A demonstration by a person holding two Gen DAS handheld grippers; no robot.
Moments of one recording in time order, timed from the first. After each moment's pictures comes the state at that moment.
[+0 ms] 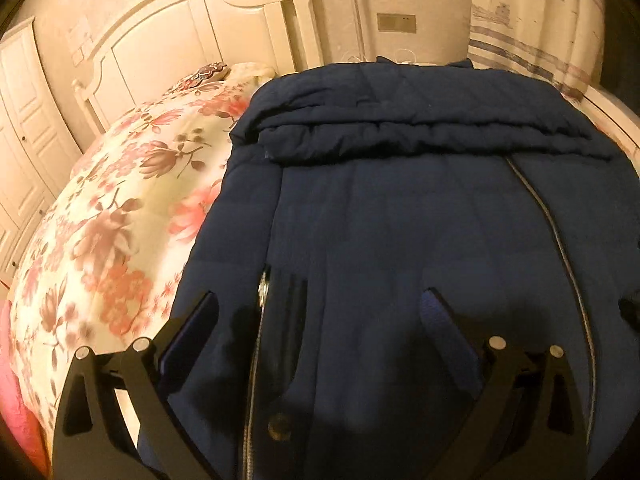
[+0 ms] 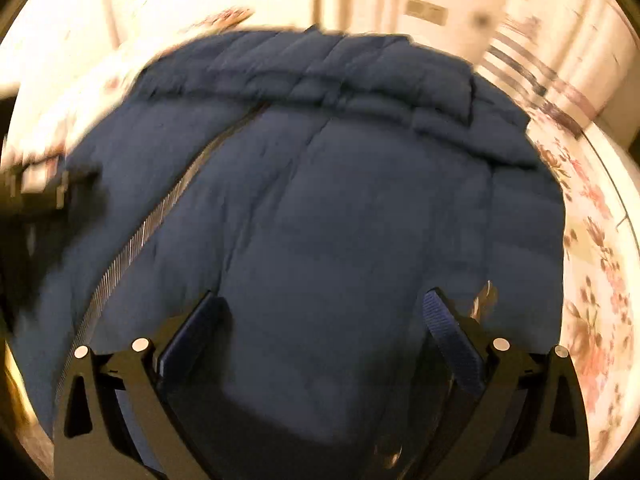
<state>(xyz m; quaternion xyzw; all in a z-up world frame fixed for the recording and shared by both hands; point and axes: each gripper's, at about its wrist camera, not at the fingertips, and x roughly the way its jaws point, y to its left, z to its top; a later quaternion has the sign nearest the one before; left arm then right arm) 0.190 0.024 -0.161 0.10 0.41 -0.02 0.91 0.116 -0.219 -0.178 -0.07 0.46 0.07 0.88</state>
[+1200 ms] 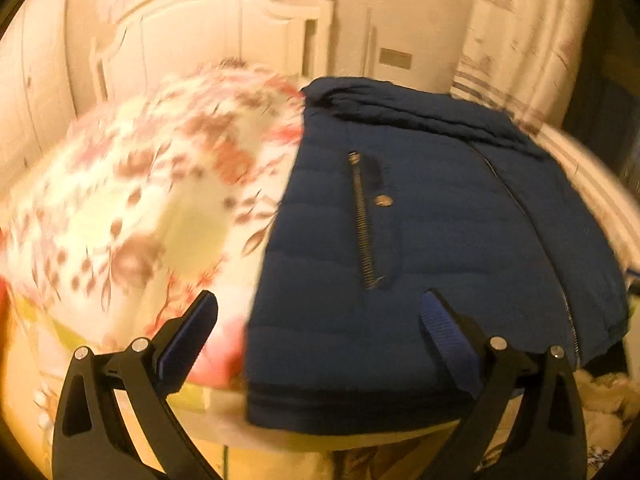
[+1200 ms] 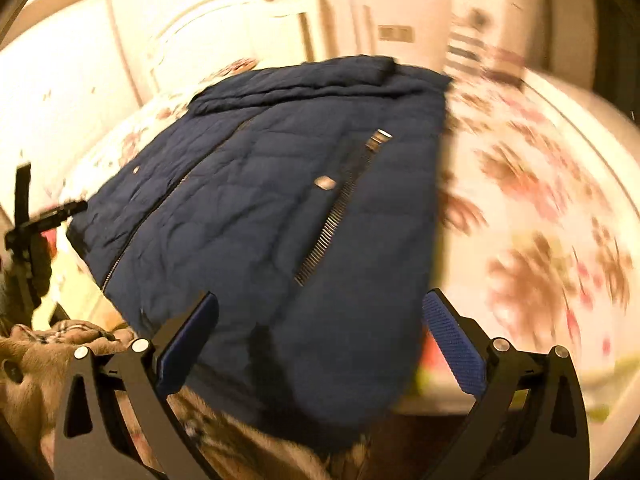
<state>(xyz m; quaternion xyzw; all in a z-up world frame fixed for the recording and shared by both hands) 0.031 0.155 -0.165 -0.02 0.37 -0.09 0.92 -0.076 -0.296 -0.165 0.05 0.40 0.09 0.91</state>
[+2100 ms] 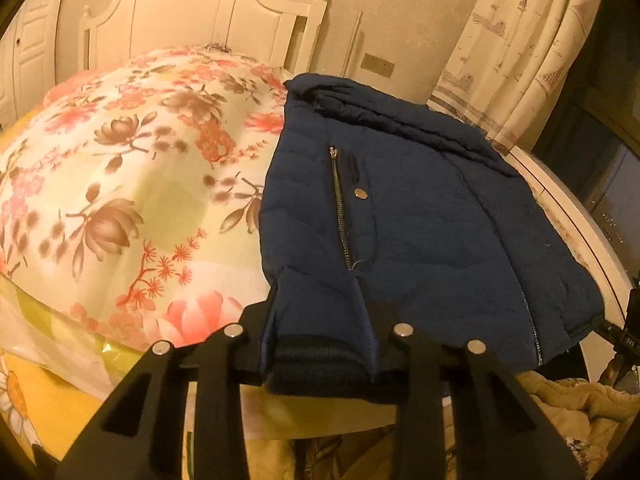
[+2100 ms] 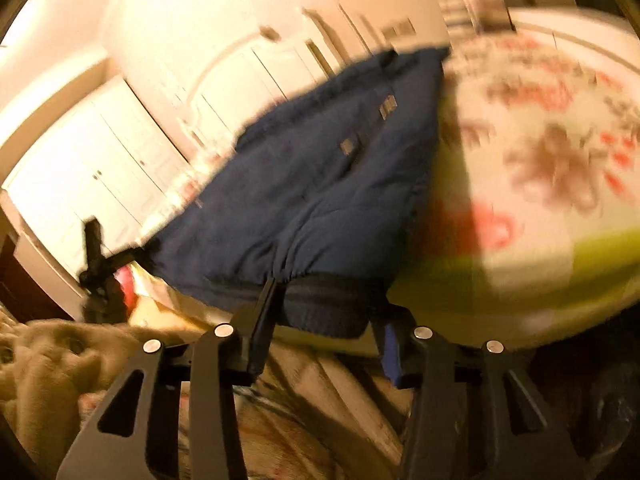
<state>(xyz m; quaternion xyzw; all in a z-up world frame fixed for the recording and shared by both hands) 0.019 0.168 -0.170 -0.08 0.38 -0.14 0.91 -0.127 -0.319 -0.192 0.22 0.33 0.19 0.90</state>
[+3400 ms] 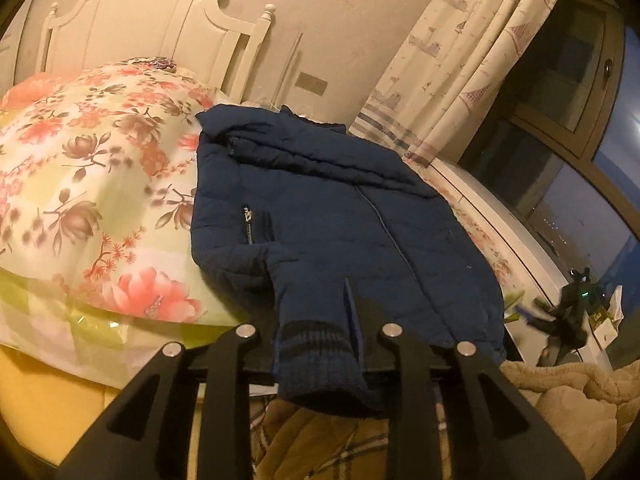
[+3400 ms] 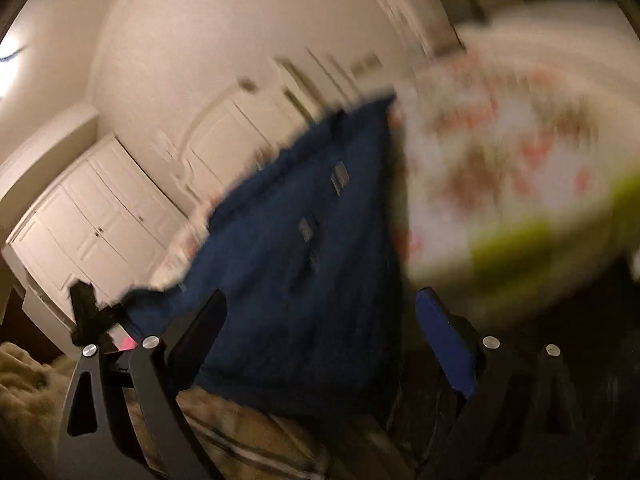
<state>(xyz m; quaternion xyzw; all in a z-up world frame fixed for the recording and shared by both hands) -0.045 0.156 -0.128 -0.12 0.33 -0.26 0.90 -0.158 -0.370 -0.198 0.29 0.31 0.13 0.90</state>
